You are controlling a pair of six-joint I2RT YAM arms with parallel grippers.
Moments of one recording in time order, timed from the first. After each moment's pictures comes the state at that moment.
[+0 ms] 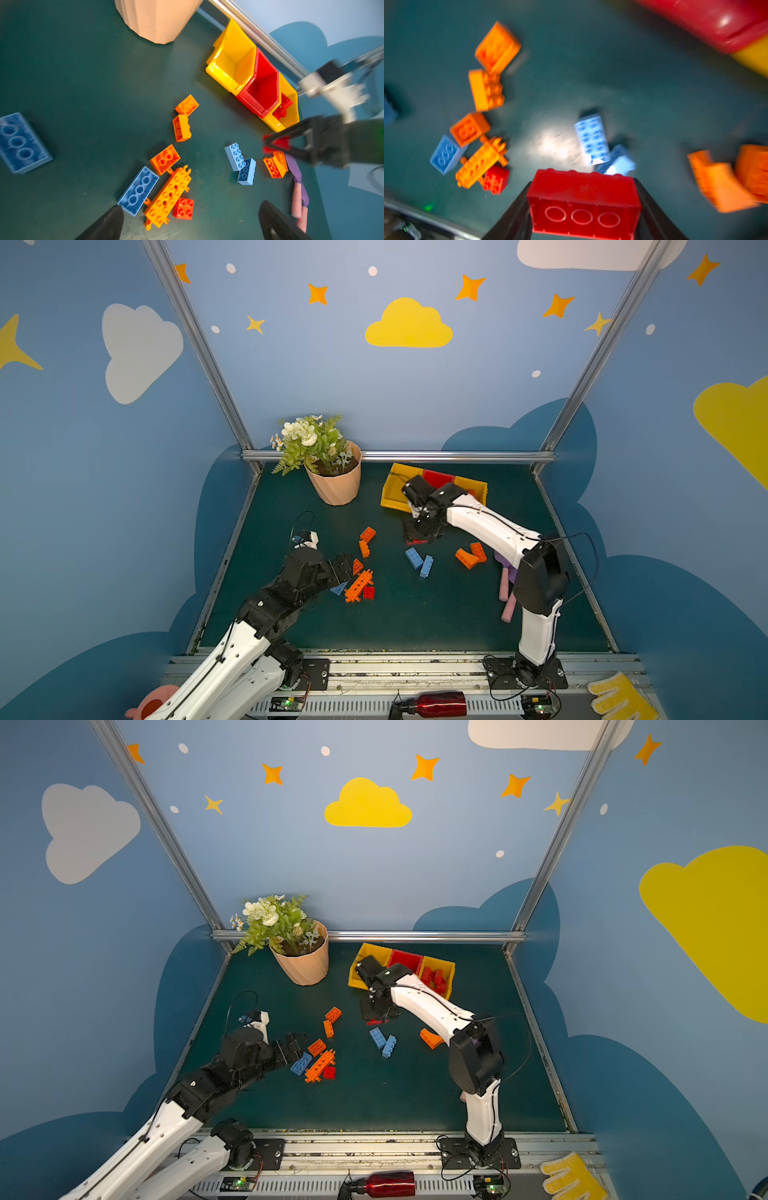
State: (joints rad) left arm -0.54 0.74 0.67 -0.59 -0.11 -0.78; right arm 0.68 1.91 1.74 -1.07 0.00 0.46
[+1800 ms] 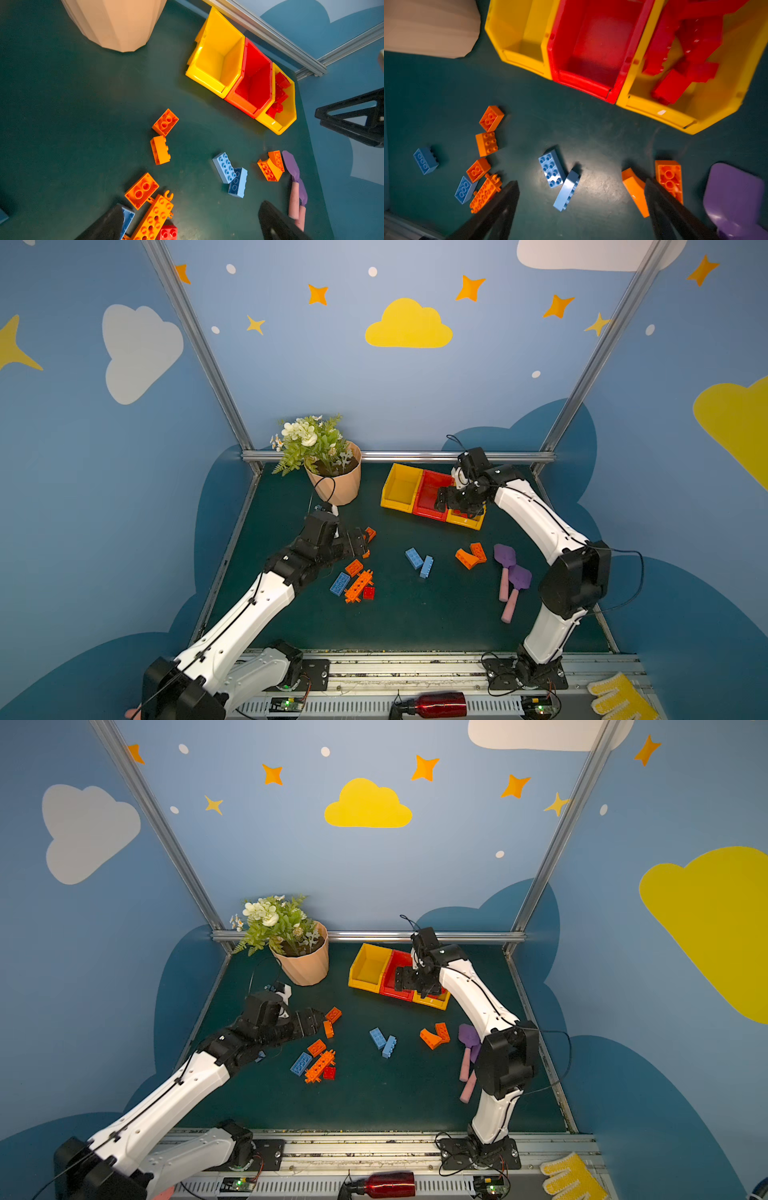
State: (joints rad) left arm -0.46 1.00 0.84 -0.54 0.02 -0.66; right arm 0.45 1.77 1.68 -1.02 -0.10 0.39
